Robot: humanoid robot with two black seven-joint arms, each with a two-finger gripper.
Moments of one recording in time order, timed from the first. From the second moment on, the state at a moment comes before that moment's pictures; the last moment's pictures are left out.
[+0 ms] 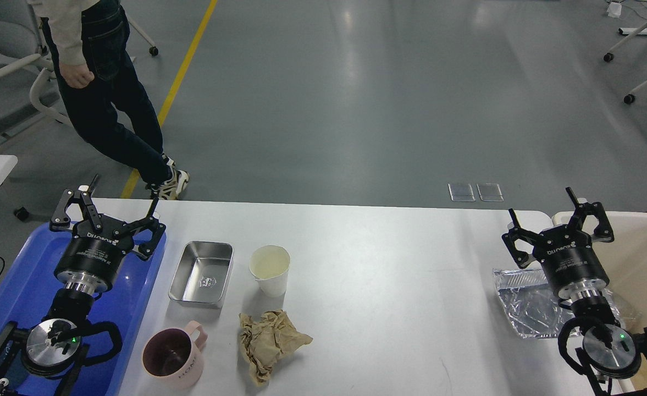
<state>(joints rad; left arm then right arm) -0.05 0.09 -1.51 -1.34 0.14 -0.23 0.00 0.06 -0.15 1.63 1.23 -0.18 0.33 0.02</state>
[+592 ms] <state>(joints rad) -0.06 0.09 -1.50 -1.33 0.14 -0.19 0.00 0.06 -0.15 1.63 1.22 -0.18 0.33 0.02</state>
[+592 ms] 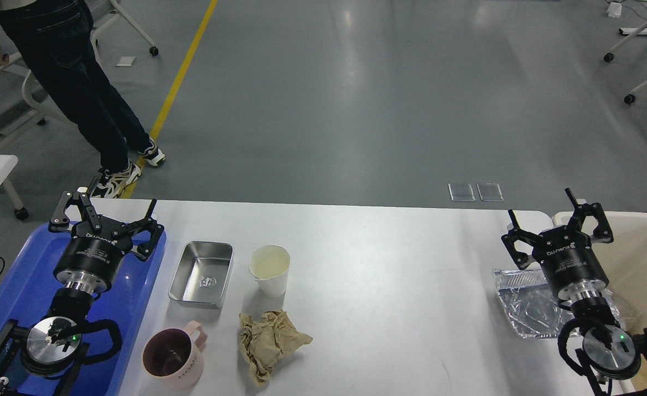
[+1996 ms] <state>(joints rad) -0.07 0.81 -1.13 -1.56 0.71 -0.14 0.09 0.06 -0.14 1.63 1.22 -0.18 0.33 0.02</state>
